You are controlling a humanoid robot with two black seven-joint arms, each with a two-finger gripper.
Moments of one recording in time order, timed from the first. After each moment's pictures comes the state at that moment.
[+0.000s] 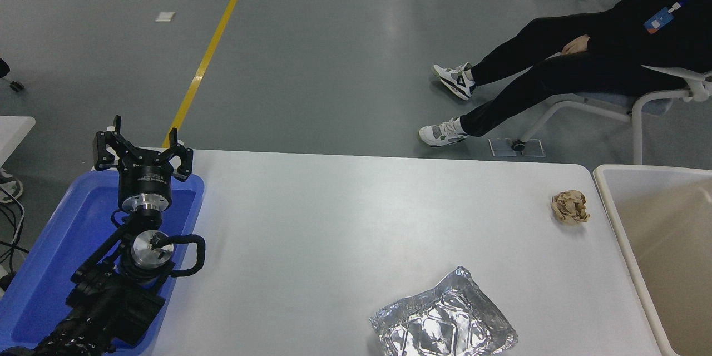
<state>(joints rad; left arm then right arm) -0.52 0.11 -1.24 -0.58 0.09 -0.34 -0.56 0.73 -0.51 0.04 0.06 -0.07 -0.05 -0.05</state>
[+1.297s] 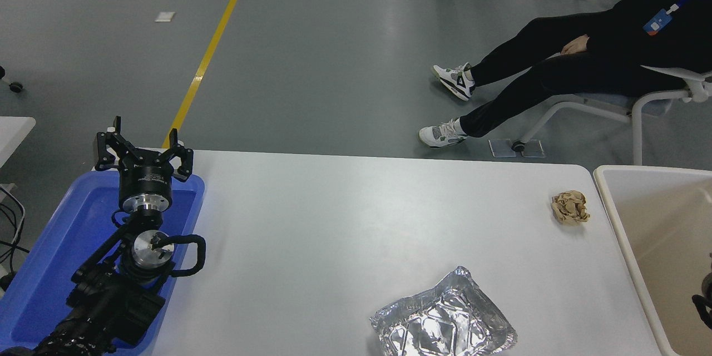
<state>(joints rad) -0.52 0.11 -1.24 -0.59 0.09 -0.34 -0.56 0.56 -0.45 0.27 0.07 -0.07 -0.04 -0.03</state>
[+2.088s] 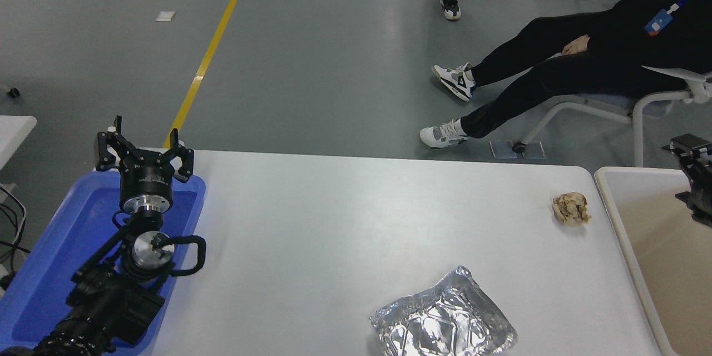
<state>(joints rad) -0.52 0.11 -1.24 -0.59 0.09 -0.34 -0.56 1.05 -1.08 -0.13 1.21 -0.34 -0.03 -0.05</state>
